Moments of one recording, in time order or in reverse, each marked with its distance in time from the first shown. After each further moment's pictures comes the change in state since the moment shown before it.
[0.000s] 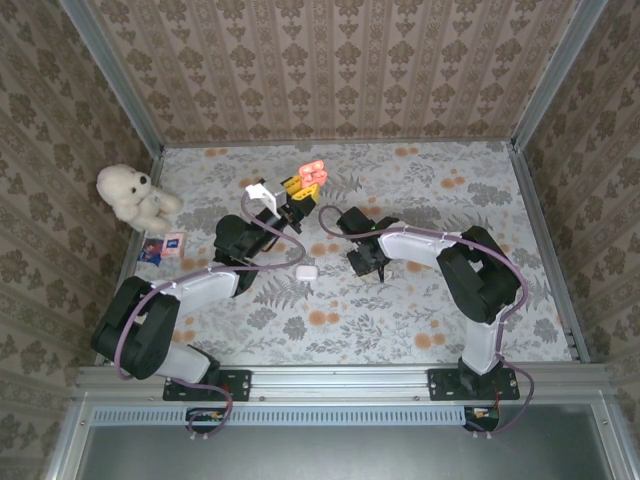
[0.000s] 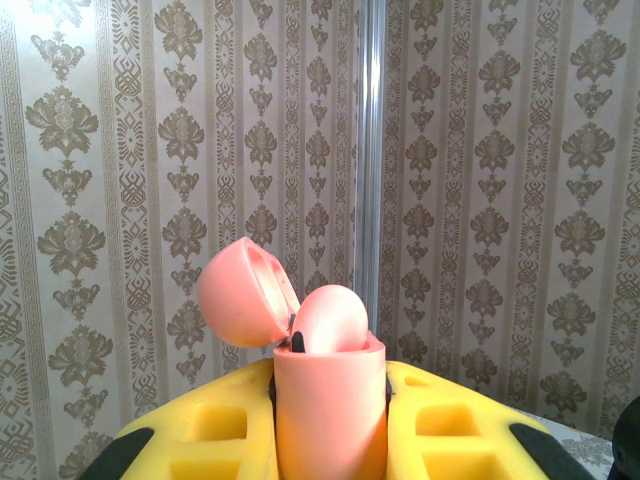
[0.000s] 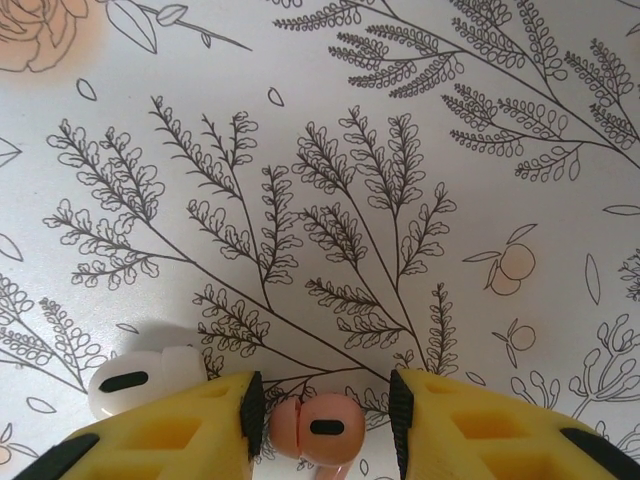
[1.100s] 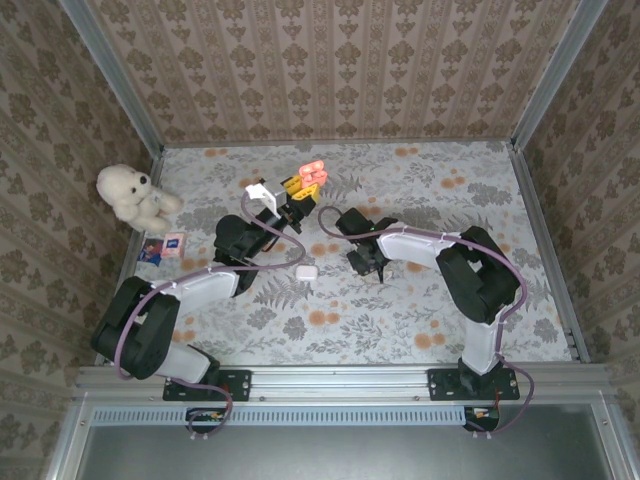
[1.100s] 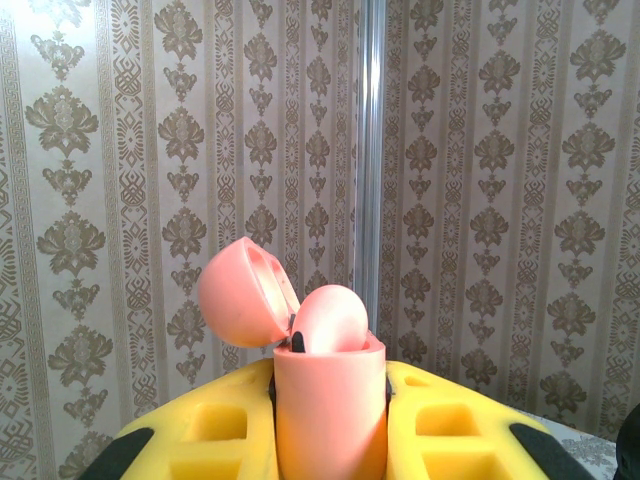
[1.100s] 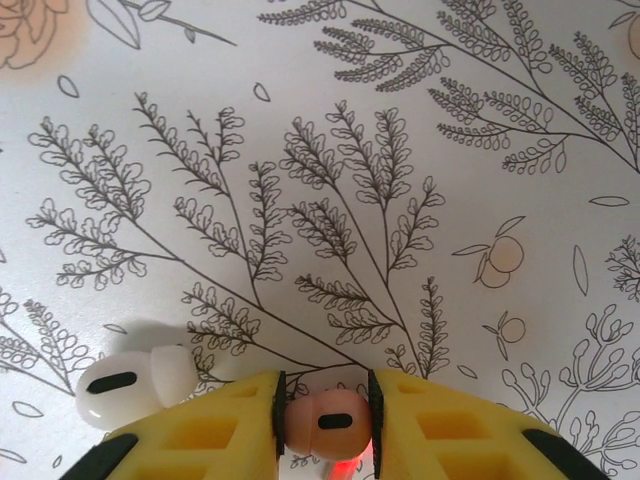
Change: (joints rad) left arm 0.000 0.000 0.000 0.000 0.000 0.000; right arm -0.006 0.002 0.001 -0.007 0.023 0.016
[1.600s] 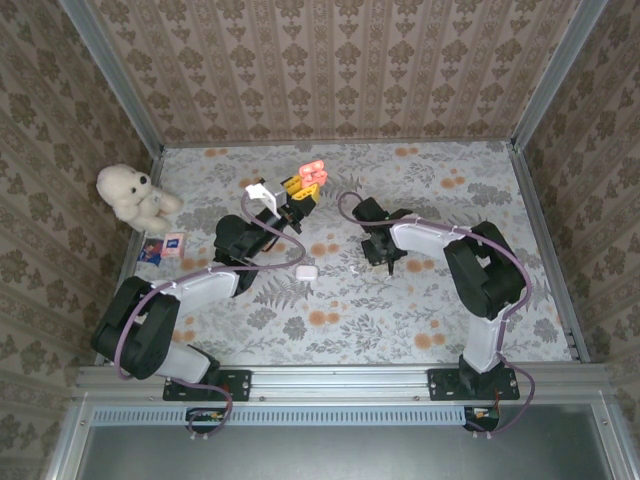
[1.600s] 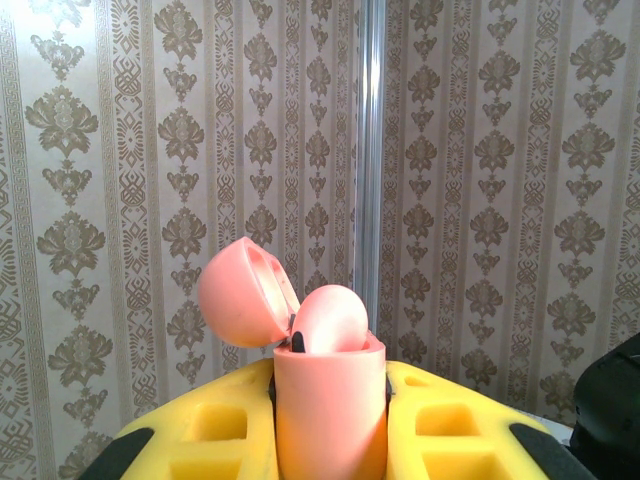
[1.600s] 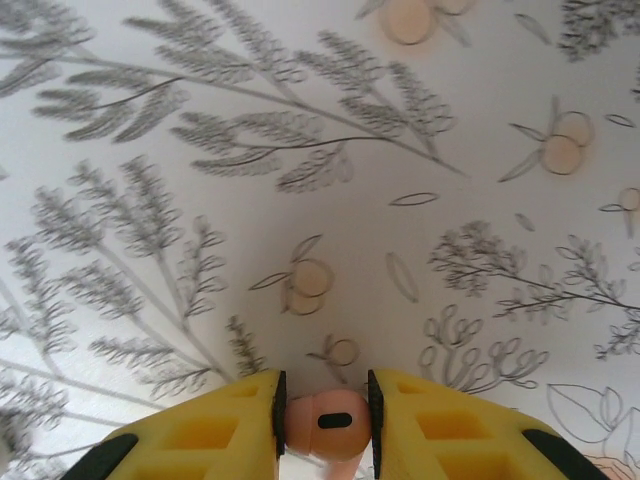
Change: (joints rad) left arm 0.000 0.000 0.000 0.000 0.000 0.000; right arm -0.117 -0.003 -0.002 -0.007 -0.009 0.095
